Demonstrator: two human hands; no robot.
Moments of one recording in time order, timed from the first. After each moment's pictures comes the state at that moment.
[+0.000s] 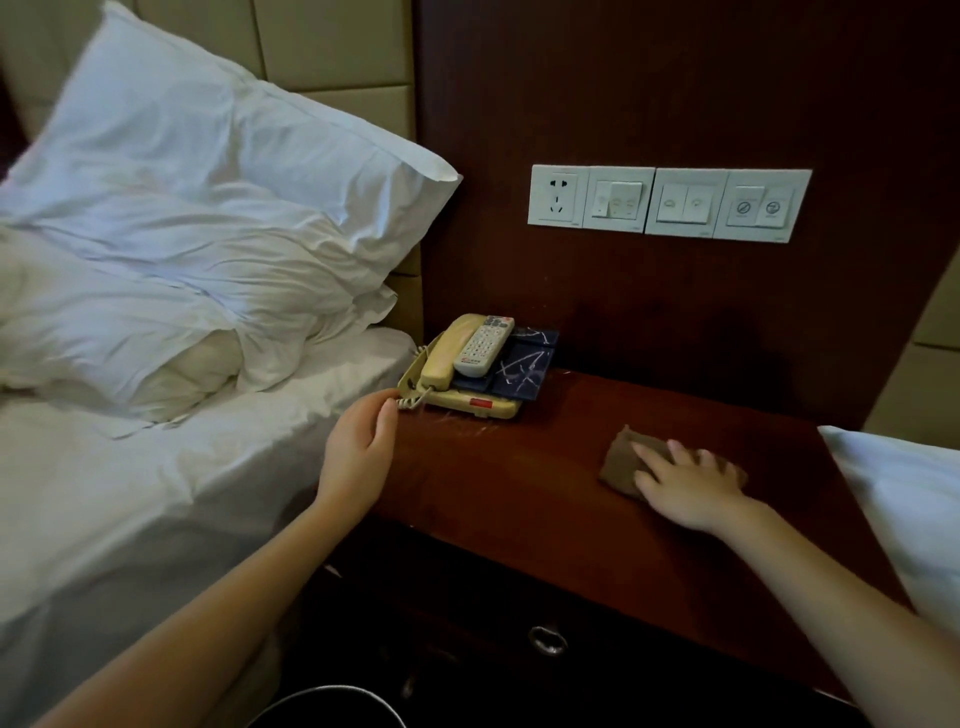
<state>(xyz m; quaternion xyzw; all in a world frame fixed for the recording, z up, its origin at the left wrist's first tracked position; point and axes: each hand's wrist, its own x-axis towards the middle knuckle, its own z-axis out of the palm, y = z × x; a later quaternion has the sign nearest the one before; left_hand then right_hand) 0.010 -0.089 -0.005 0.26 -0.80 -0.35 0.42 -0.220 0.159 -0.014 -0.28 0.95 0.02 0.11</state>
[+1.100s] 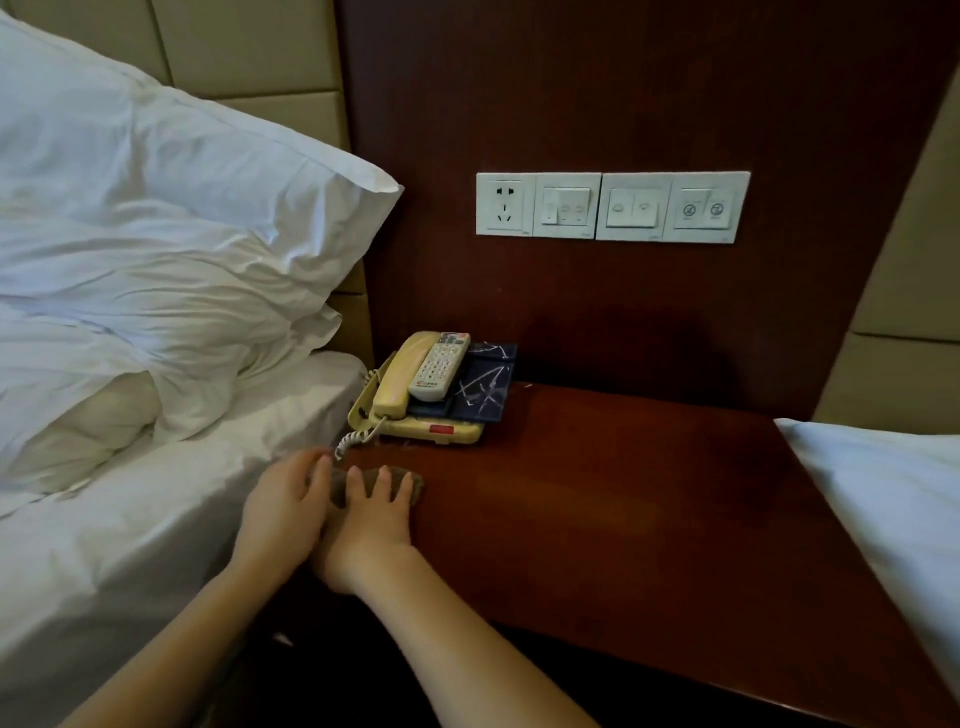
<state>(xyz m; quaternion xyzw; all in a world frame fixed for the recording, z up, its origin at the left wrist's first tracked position) 0.009 -0.125 -0.022 0.29 -0.85 -0.29 0.34 -0.049 -0.061 -0.026 -0.50 0.86 0.04 0.07</state>
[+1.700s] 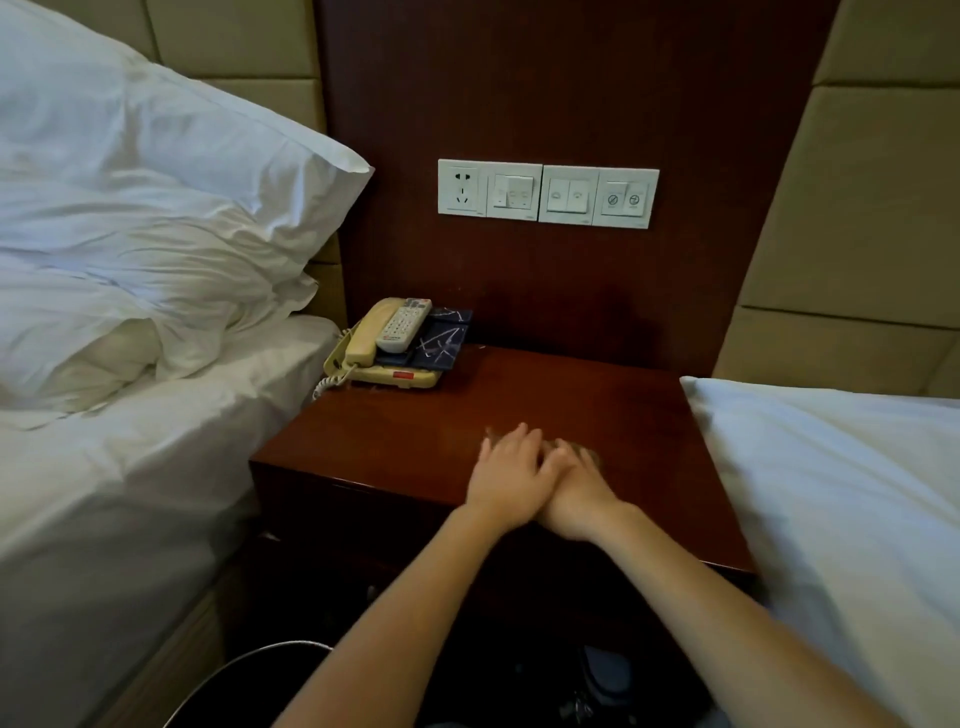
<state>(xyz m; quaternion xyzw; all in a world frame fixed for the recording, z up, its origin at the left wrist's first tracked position) -0.068 0.095 -0.032 0.10 -0.96 -0.25 0.11 -0.124 0.188 -0.033 -0.41 0.91 0.00 0.05</state>
